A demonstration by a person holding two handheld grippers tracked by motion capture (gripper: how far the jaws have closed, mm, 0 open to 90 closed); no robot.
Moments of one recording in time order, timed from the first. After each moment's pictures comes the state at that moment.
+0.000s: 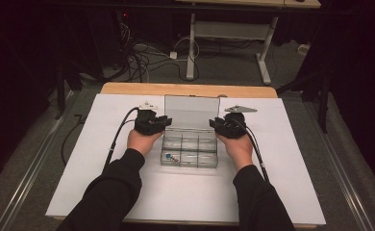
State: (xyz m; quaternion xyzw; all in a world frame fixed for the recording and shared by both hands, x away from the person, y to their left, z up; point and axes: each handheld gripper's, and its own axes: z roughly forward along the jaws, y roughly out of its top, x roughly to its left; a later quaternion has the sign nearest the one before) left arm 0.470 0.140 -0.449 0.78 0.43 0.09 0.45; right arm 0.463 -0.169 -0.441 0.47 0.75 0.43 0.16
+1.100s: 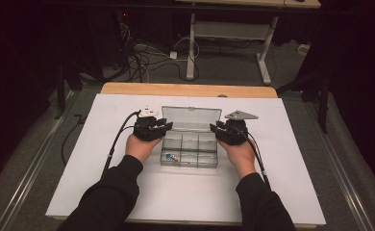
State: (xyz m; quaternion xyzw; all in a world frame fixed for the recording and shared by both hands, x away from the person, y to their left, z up) left arm 0.447 0.139 -0.445 0.78 0.41 0.12 0.45; right arm 0.437 -0.169 -0.436 0.44 0.76 0.43 0.20
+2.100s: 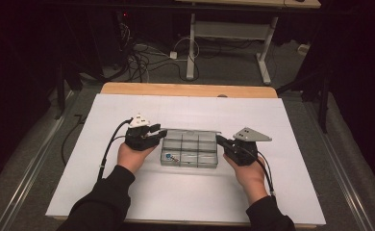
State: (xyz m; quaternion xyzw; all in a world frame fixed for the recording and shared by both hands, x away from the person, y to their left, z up) left arm 0.411 0.158 -0.447 0.78 0.39 0.13 0.46; right arm 0.370 -0.183 -0.428 0.38 0.76 0.48 0.21
